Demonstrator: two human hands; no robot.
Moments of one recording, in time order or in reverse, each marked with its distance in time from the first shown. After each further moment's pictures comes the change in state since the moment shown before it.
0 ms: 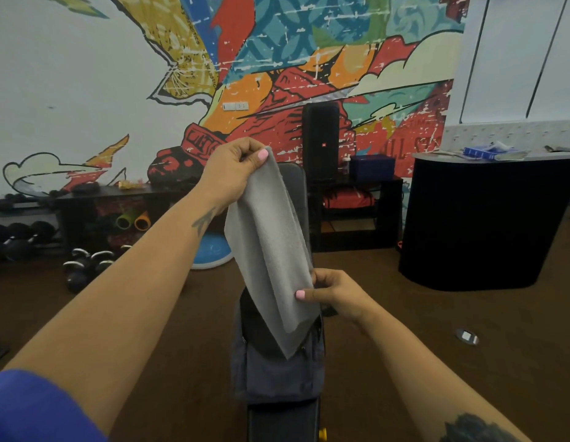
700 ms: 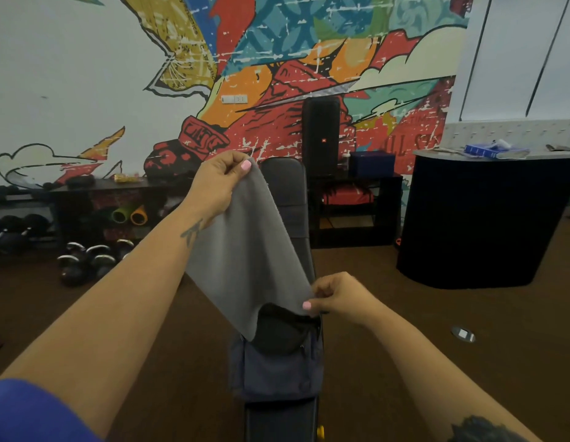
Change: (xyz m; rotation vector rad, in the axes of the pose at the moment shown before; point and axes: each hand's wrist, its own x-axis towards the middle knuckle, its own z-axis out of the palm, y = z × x) left_hand -0.003 -0.045 -0.003 -0.098 0.042 -0.118; right_hand 0.013 0.011 -0.011 -0.477 0.019 0.058
